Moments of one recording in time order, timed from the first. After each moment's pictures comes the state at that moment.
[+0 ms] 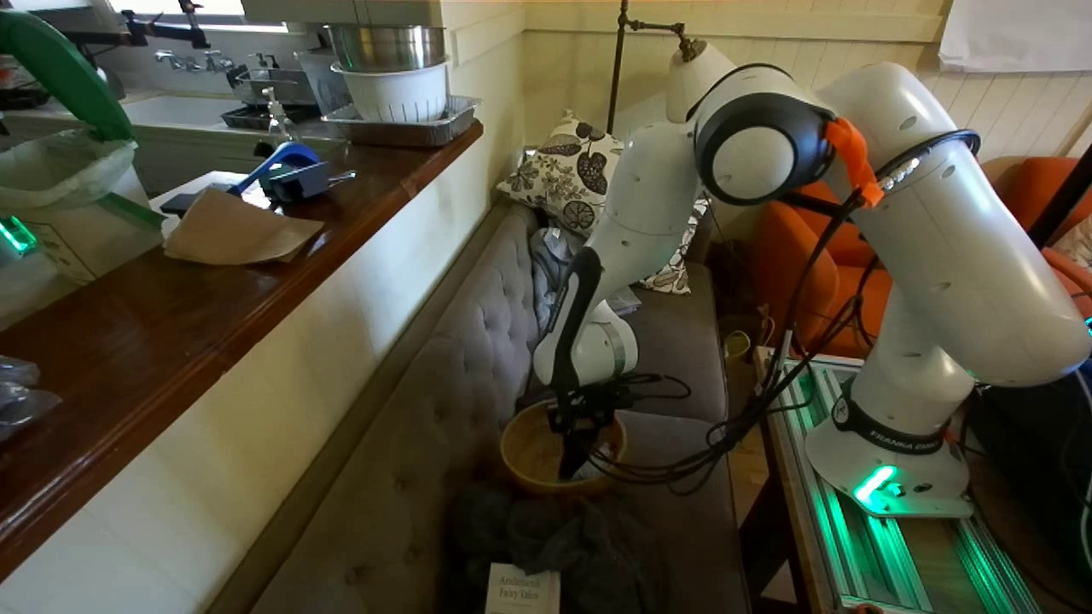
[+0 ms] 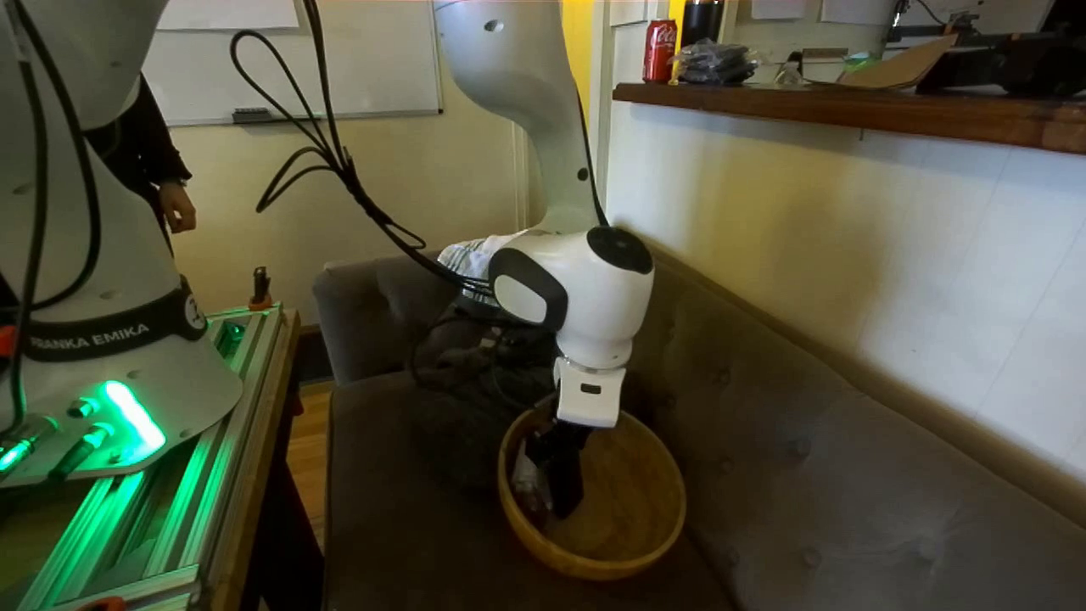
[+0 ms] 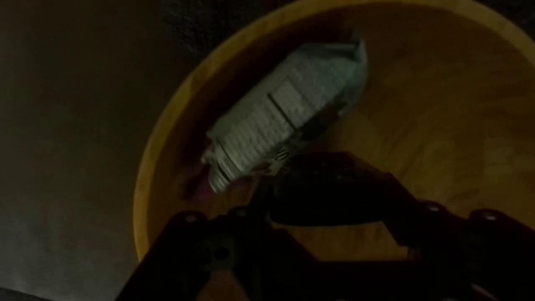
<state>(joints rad) -0.08 0.81 -0.06 -2.21 0.79 2.82 0.31</state>
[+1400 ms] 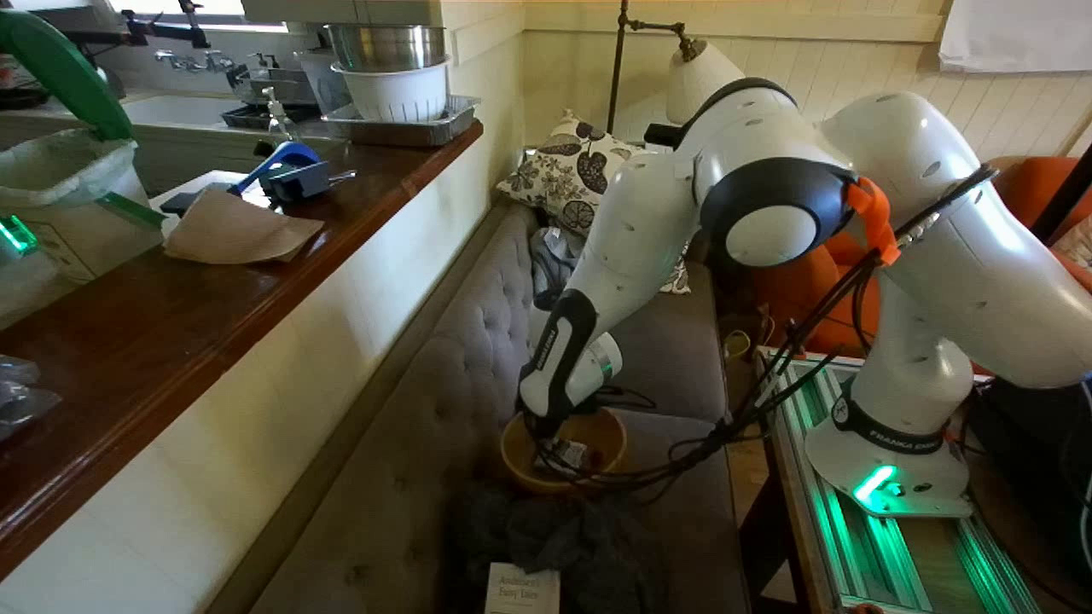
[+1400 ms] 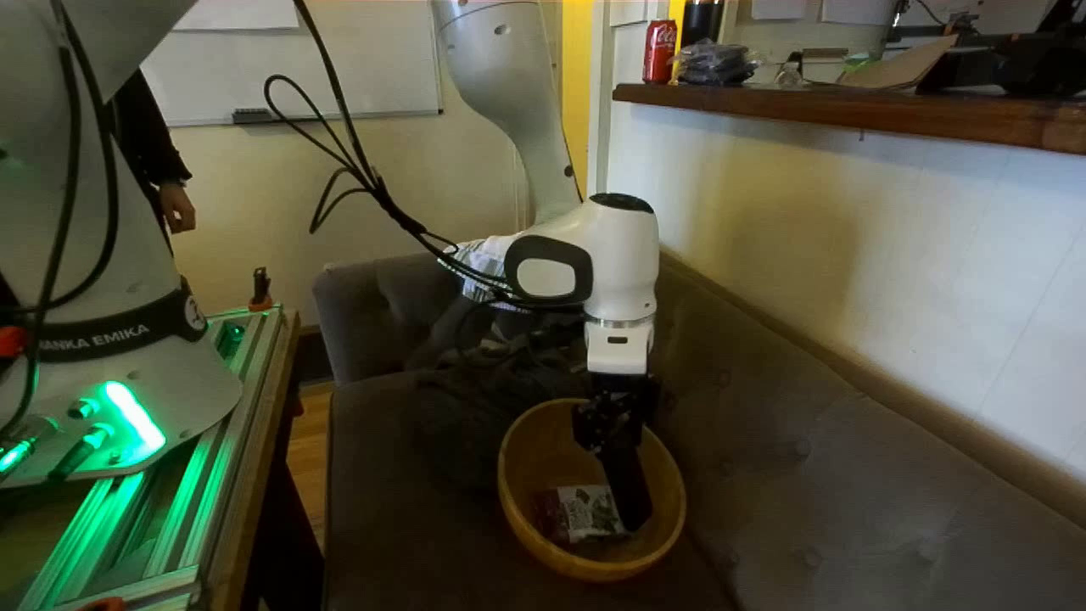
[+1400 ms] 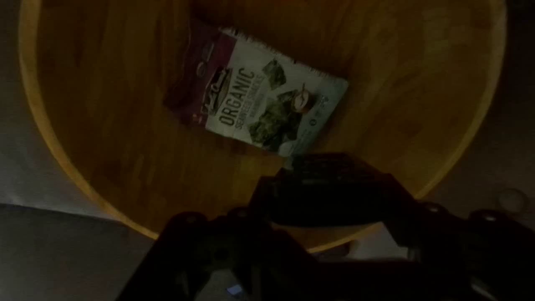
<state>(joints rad) 0.26 0.87 -0.32 -2.12 0.70 2.94 0.69</state>
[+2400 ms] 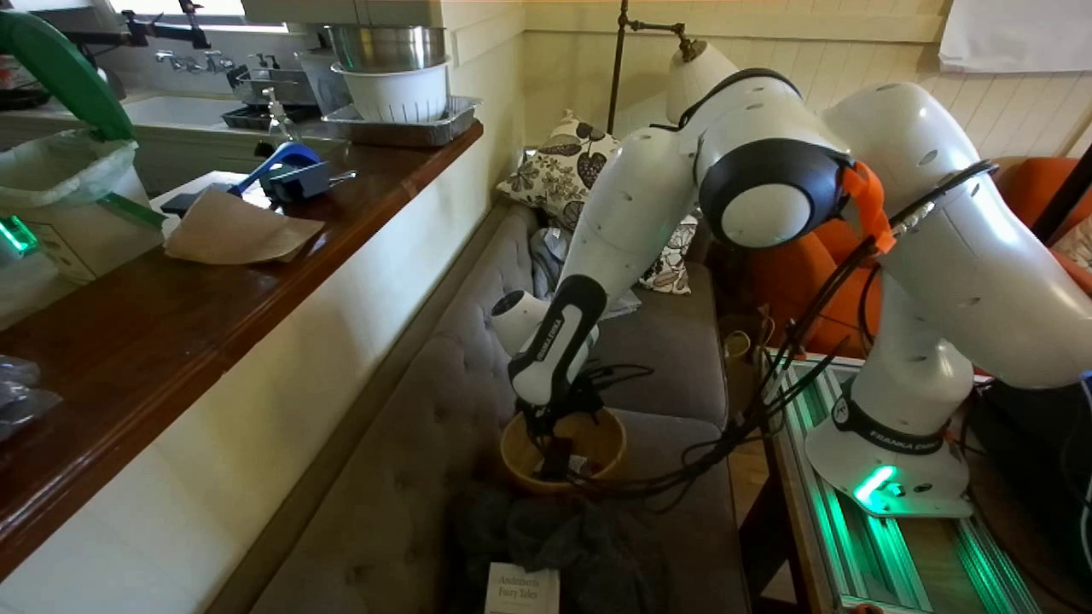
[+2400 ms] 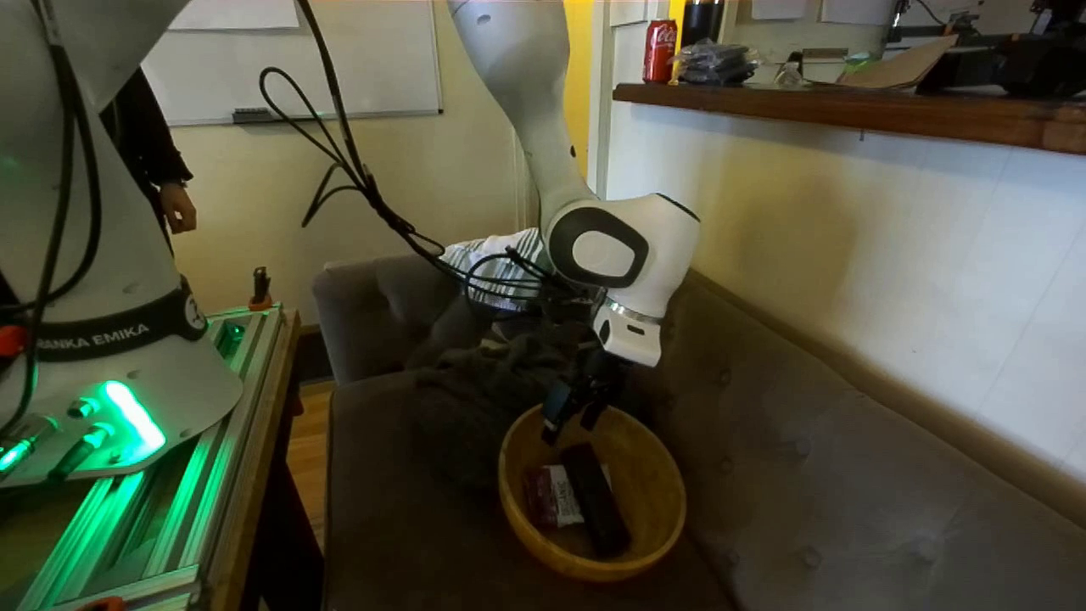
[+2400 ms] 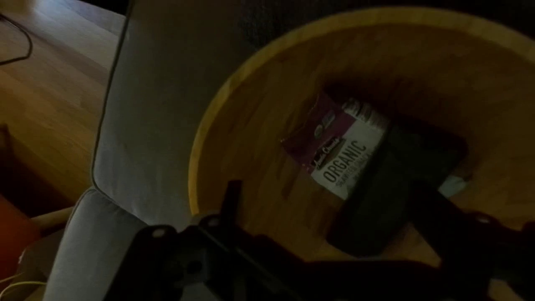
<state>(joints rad) 0.19 0.84 -0.29 -2.01 0.28 2.40 0.85</state>
